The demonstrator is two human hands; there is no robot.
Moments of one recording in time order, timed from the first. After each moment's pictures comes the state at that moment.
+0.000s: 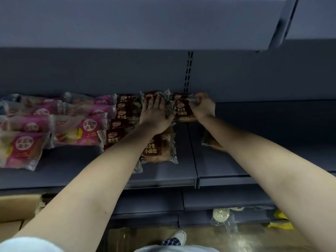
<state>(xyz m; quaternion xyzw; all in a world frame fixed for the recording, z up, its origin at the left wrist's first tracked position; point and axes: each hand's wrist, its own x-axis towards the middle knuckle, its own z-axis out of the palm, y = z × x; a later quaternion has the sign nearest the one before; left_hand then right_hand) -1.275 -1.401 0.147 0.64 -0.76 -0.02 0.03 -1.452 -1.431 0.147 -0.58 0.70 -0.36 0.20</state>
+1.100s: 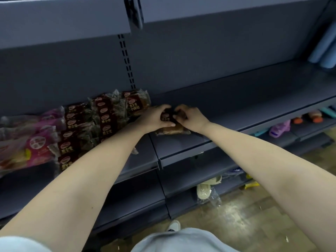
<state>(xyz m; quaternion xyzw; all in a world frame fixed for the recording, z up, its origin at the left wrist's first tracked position) -1.382 -1.359 0.158 0.41 -0.87 -0.24 0.12 -1.559 -1.306 0.142 -0.69 0.65 -0.26 0.20</state>
